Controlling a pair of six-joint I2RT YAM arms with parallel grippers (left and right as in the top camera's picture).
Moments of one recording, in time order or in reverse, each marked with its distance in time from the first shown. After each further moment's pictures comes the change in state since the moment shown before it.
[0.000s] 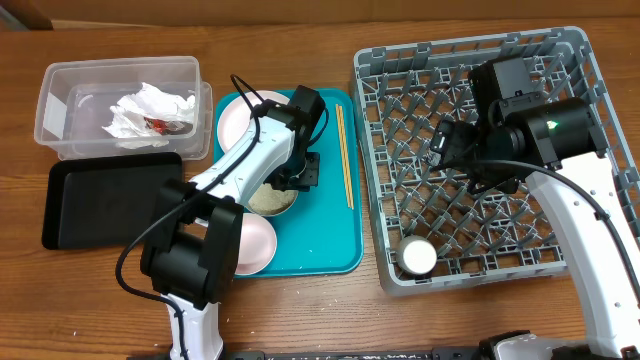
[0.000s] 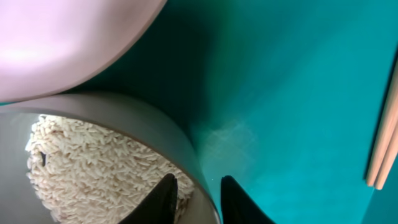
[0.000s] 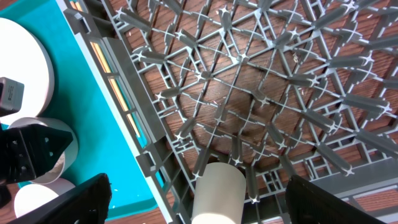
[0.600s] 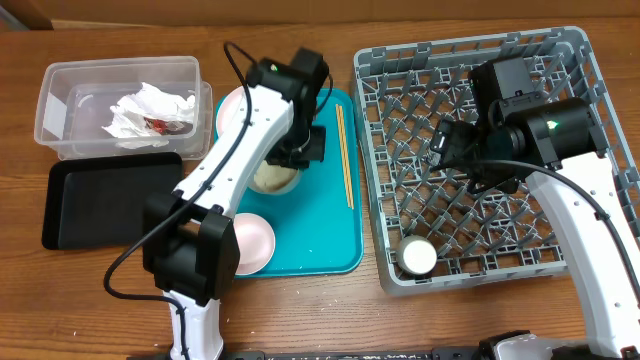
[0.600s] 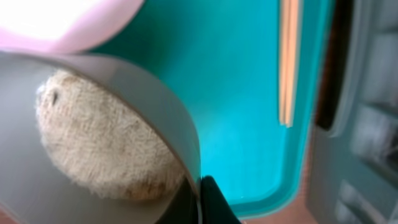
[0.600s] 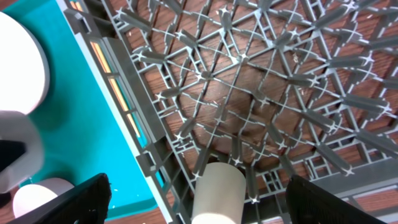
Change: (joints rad) left arm 0.003 0.018 0.396 -0.381 0.078 0.013; right arm 0.000 0.000 0.000 0.001 0.001 0.000
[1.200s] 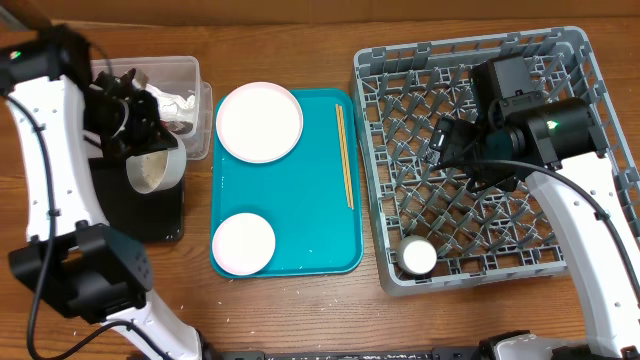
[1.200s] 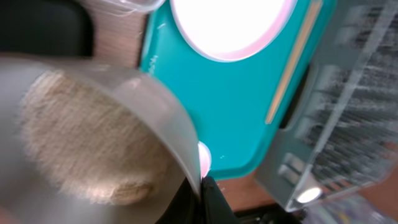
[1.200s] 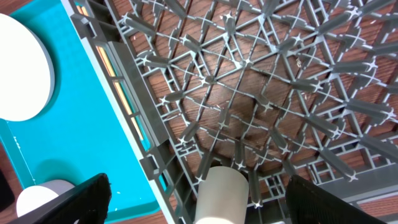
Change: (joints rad) left arm 0.718 -0.104 0.131 -0.258 0.376 0.315; right arm 0.000 0.000 0.000 0.016 -0.004 -0.003
